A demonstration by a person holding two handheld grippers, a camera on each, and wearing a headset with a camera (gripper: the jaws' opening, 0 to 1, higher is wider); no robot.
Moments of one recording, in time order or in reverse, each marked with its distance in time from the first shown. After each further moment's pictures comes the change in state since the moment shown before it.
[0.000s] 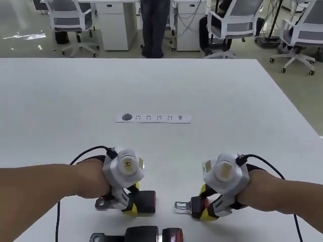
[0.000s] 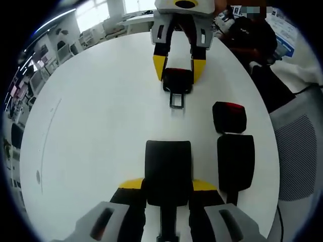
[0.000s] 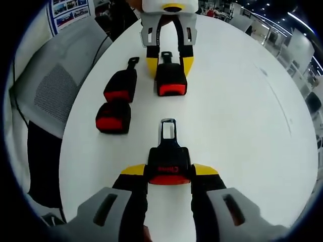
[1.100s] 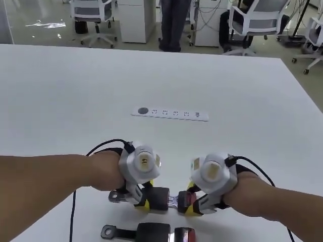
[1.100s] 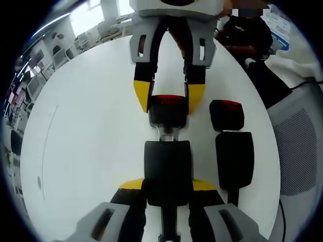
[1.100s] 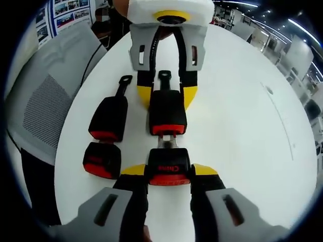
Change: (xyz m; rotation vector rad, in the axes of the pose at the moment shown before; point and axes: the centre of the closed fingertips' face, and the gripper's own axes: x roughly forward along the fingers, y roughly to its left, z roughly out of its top) left arm -0.002 0.000 0.003 0.039 -0.002 -0.009; right arm 0.025 -0.009 0.050 -0.003 -0.061 -0.005
